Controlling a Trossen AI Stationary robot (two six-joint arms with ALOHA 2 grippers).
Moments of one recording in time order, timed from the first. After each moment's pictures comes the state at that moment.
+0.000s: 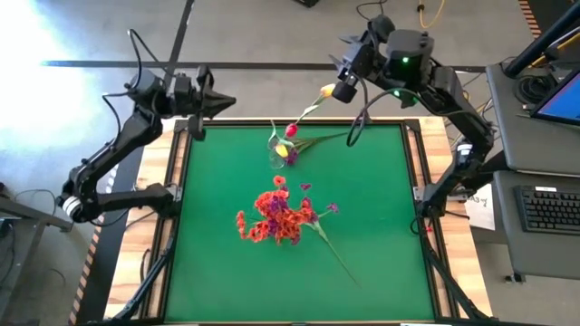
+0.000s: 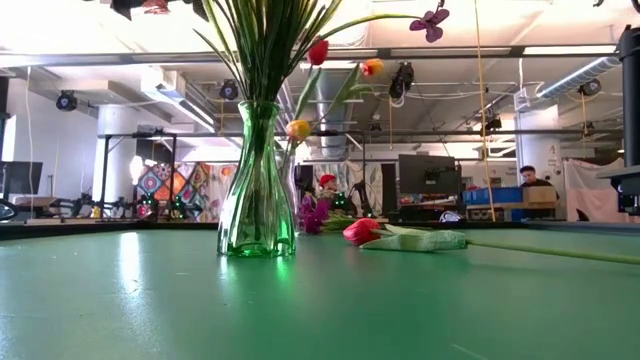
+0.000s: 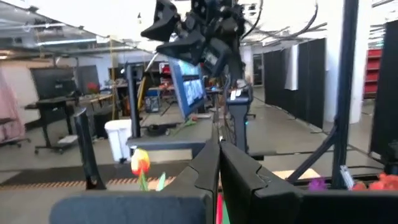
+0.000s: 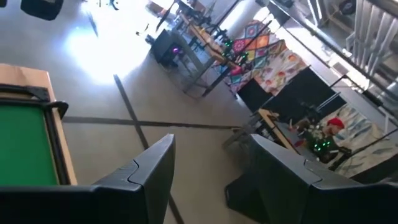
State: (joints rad) left arm 0.89 1.02 1.03 0.23 0.91 -0.09; right arm -0.33 1.67 2.35 -0.82 0.46 -0.63
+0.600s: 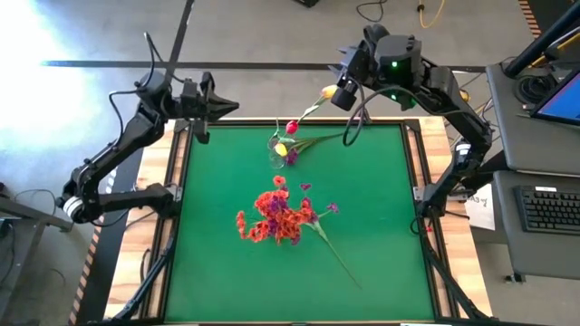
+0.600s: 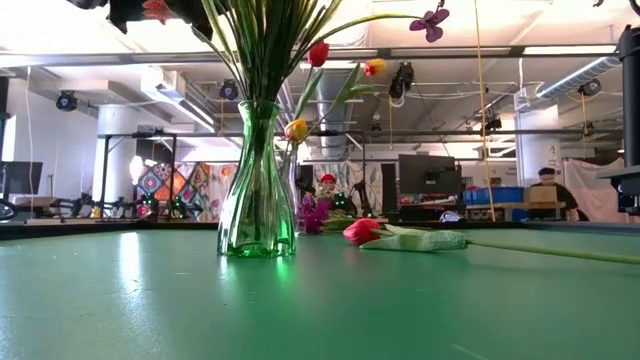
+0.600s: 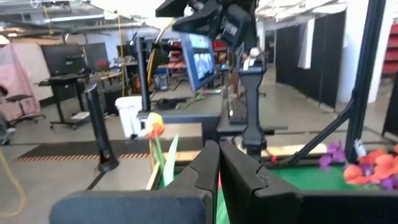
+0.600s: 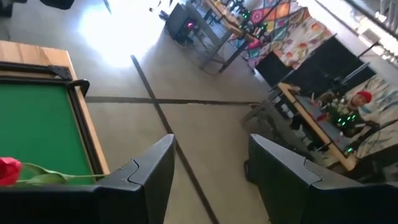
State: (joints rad) left arm 0.92 1.01 0.99 0.10 0.90 0.05; right arm -0.33 1.68 2.35 -0.96 0.46 -0.50
